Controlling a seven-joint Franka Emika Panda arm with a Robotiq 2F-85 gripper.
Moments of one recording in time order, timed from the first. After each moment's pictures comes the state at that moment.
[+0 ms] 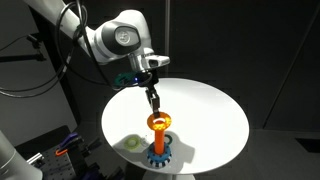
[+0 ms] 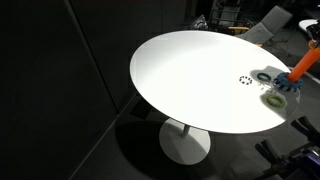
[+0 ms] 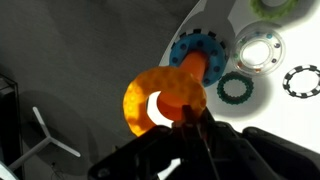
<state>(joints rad) -0.17 -0.06 -0.13 -2.46 -0.53 2.40 0.58</state>
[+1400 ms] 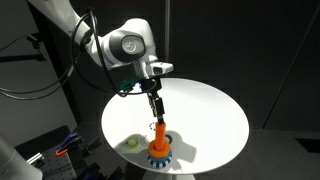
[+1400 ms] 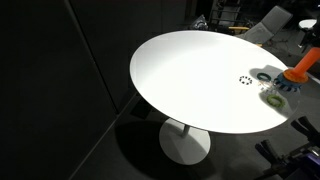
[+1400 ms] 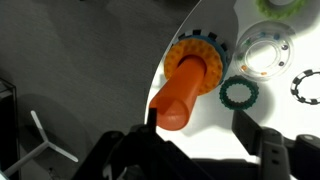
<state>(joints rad) -0.17 0.01 -0.15 -2.44 -0.53 2.43 0.58</state>
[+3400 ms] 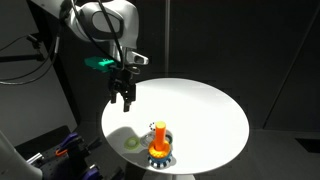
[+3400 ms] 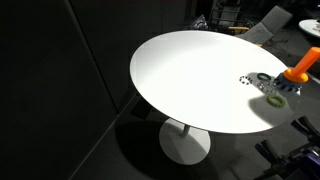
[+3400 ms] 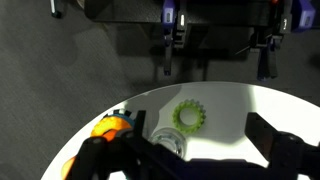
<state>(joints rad) -0.08 -0.24 -0.10 -2.52 -0.18 1.99 -0.08</state>
